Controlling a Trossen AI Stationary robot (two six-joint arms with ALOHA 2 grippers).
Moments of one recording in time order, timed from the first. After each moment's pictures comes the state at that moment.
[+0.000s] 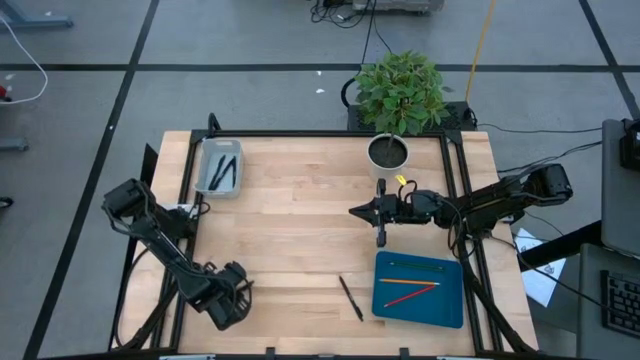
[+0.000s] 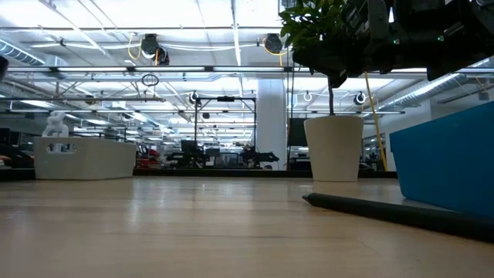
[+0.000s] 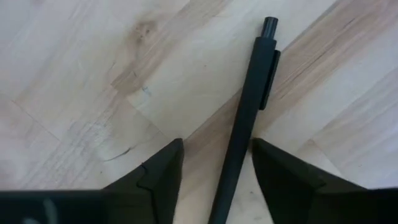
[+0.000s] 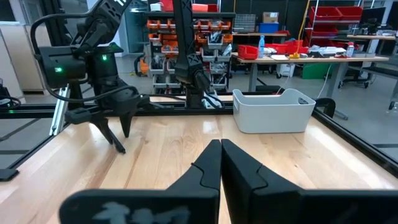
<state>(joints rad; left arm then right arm) -0.89 1.68 0.87 -0.76 -0.08 -1.71 0.04 1.33 0.36 0.95 0.08 0.02</state>
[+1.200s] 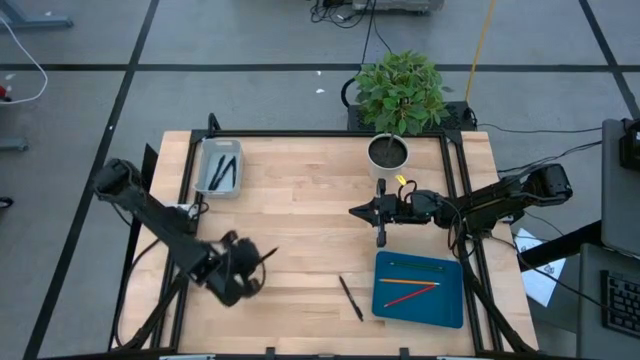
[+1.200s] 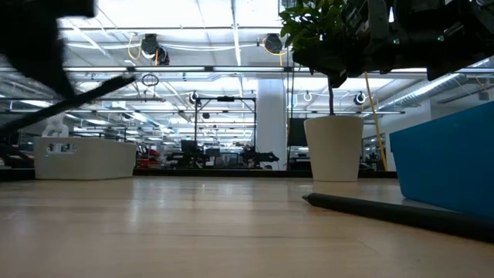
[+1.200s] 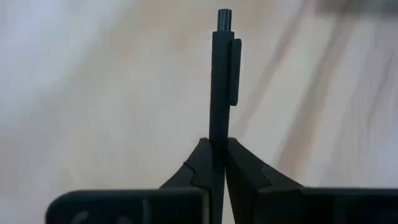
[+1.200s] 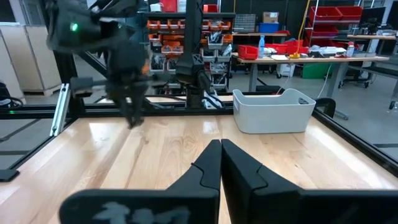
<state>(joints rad) -0.74 1.42 0.86 -0.71 -0.54 -1.19 0.04 1.33 0.36 0.95 0.08 0.02</state>
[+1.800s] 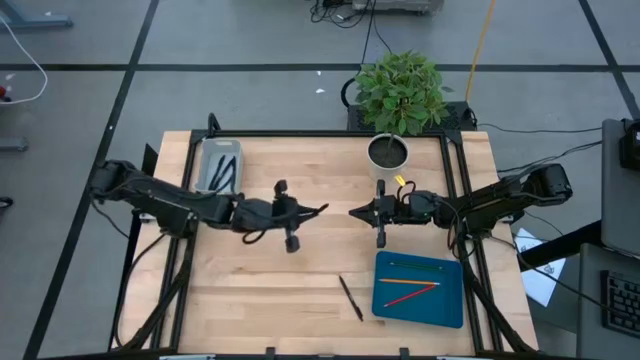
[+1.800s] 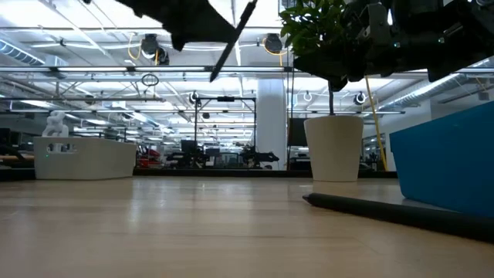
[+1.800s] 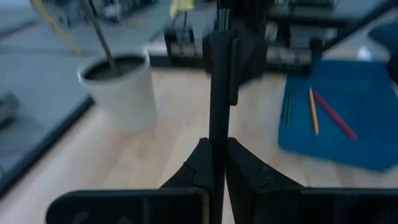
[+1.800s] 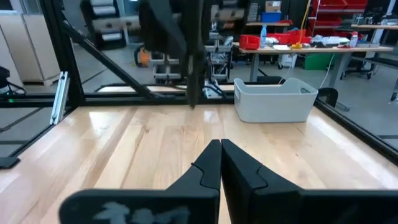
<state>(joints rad) -0.20 1.37 0.86 0.13 -0.40 -0.09 0.04 1.33 0.36 0.91 0.08 0.02</state>
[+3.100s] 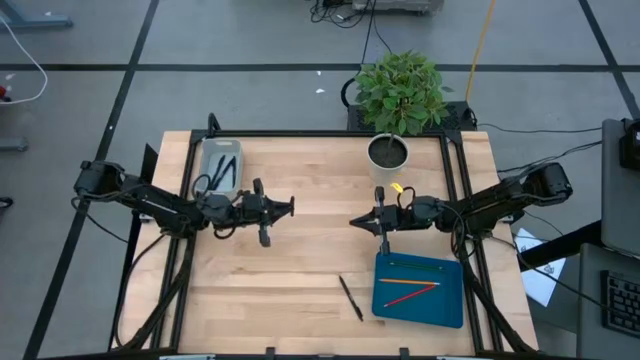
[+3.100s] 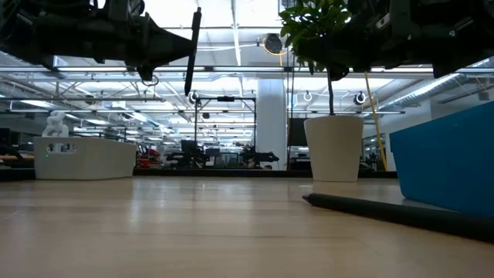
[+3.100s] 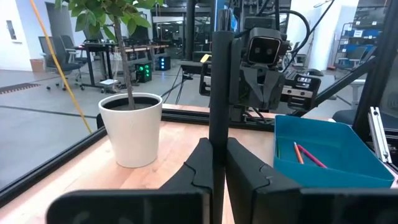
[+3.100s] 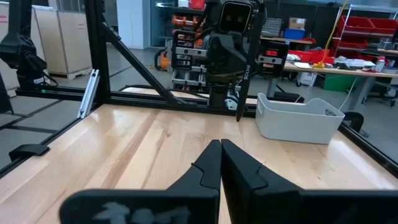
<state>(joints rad) -0.13 1.22 0.30 0.96 -0.30 -0.02 0.11 1.33 0.36 0.95 0.05 -0.06</state>
